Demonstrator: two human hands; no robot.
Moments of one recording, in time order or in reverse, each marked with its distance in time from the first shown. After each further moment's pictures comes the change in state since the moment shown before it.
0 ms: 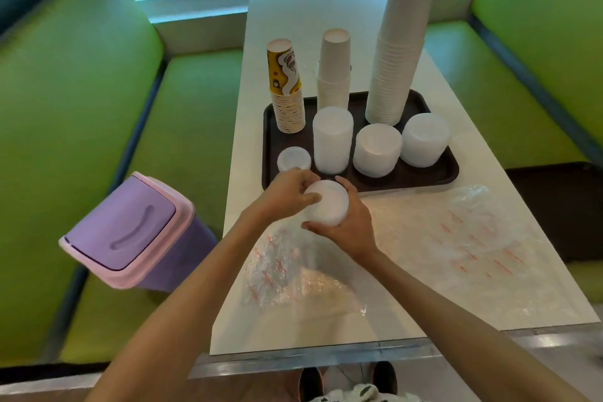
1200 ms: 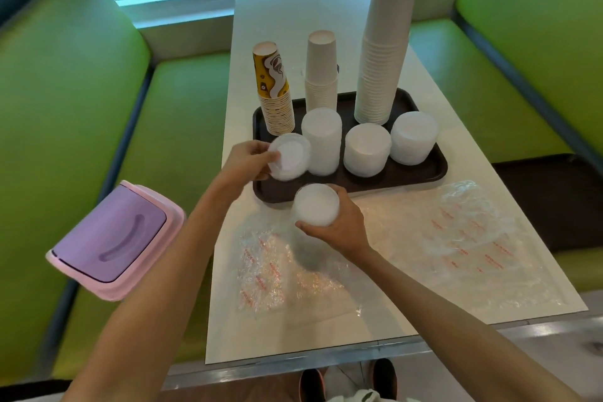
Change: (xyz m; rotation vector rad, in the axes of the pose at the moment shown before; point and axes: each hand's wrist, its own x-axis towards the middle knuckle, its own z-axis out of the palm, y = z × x) left_hand 0.029 -0.024 -0.044 -0.549 0.225 -0.275; right_hand 0.003 0.005 0.002 -0.051 0.009 0.059
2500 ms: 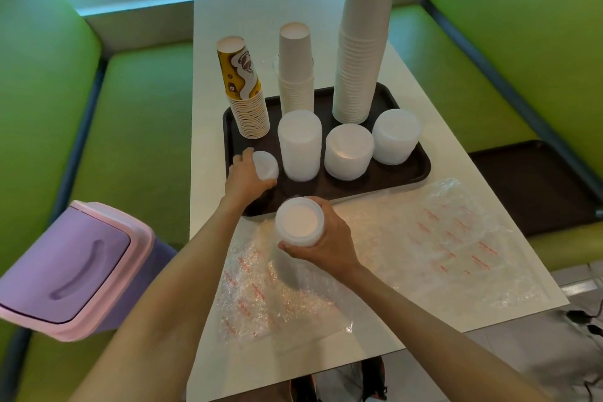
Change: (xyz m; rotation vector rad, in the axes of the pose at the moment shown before) left_hand 0.091 -0.064 0.049 0.667 0.051 0.057; right_hand 0.000 0.012 0.006 -0.025 0.020 -0.100
